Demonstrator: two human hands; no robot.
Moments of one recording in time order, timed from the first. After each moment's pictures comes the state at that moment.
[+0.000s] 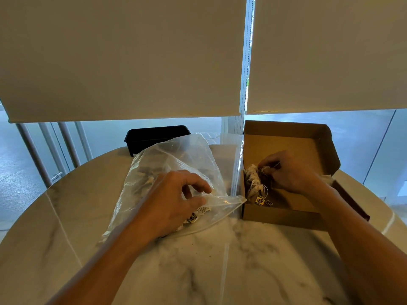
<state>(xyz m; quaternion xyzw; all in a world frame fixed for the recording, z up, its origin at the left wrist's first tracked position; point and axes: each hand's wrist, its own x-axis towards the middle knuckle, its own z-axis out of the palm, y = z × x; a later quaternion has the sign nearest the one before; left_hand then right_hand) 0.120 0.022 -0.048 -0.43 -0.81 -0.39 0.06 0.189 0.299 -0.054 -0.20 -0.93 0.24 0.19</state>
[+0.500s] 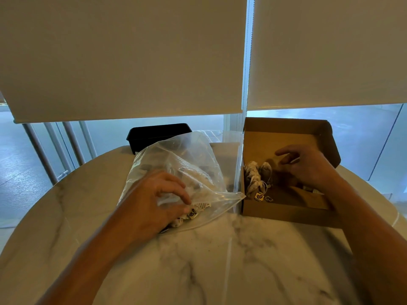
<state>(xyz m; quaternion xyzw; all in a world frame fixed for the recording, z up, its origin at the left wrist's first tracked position) 0.110 -0.014 -0.056 -0.45 -0.81 -0.35 0.09 0.212 0.320 -0.054 -0.24 -0.89 0.30 0.25</state>
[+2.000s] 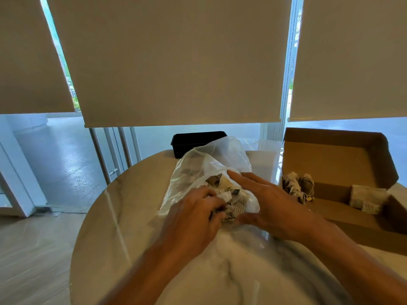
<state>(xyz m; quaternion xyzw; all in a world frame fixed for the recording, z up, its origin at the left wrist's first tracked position) 0.139 -0.014 -0.074 -0.40 -0.86 -0.24 0.21 0.192 0.171 -0.059 0.08 -0.96 0.21 0.14</state>
